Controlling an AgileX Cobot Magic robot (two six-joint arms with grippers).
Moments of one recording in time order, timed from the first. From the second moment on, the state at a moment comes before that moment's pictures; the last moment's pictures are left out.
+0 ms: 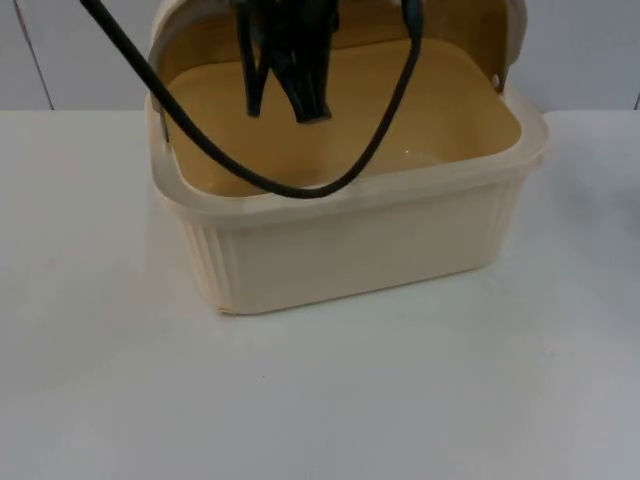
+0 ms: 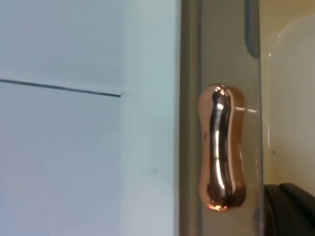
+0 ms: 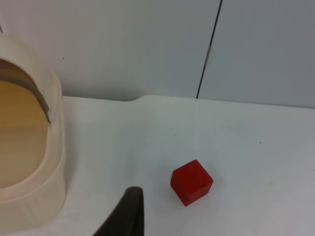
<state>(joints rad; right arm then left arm) 0.05 0.91 -0.98 -0.12 0.63 0.01 -0.63 1.86 -1.33 1.07 0.32 -0.06</state>
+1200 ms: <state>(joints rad) 0.05 0.91 -0.98 -0.12 0.64 0.01 -0.12 1.27 -1.13 0.13 0.44 -0.02</state>
